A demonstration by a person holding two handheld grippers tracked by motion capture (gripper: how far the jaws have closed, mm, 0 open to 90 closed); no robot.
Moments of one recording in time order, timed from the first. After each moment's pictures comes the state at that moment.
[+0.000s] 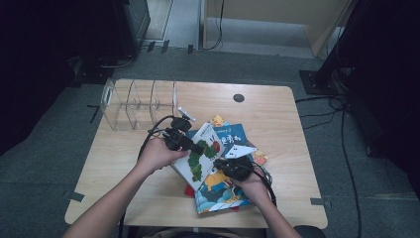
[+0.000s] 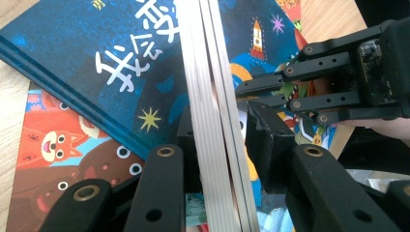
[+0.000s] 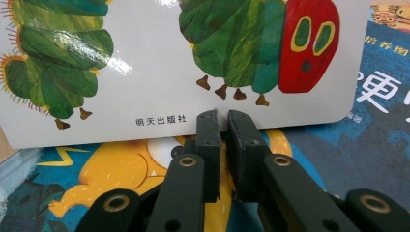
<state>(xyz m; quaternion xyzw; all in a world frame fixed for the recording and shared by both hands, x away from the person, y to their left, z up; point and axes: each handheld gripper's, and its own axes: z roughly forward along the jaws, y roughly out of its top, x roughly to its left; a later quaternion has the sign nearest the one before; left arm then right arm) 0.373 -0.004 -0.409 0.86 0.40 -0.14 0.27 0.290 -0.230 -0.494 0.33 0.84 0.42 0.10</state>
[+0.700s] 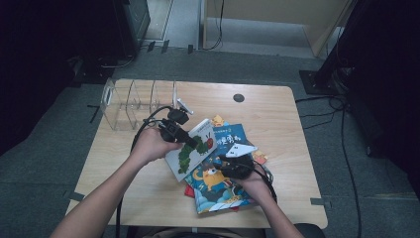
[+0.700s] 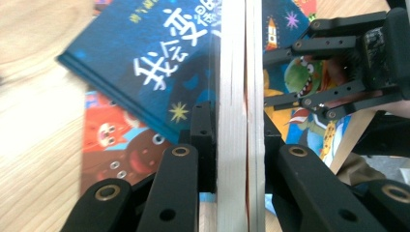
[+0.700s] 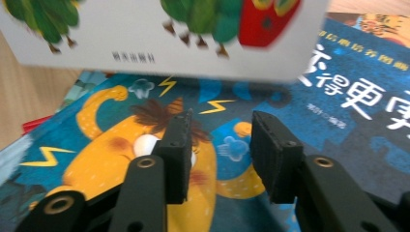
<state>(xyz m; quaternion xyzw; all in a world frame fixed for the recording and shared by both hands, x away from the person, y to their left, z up) 0.381 0.006 -0.377 0.88 0.39 -0.10 0.24 0.295 -0.233 -0.493 0.32 0.84 0.42 0.12</state>
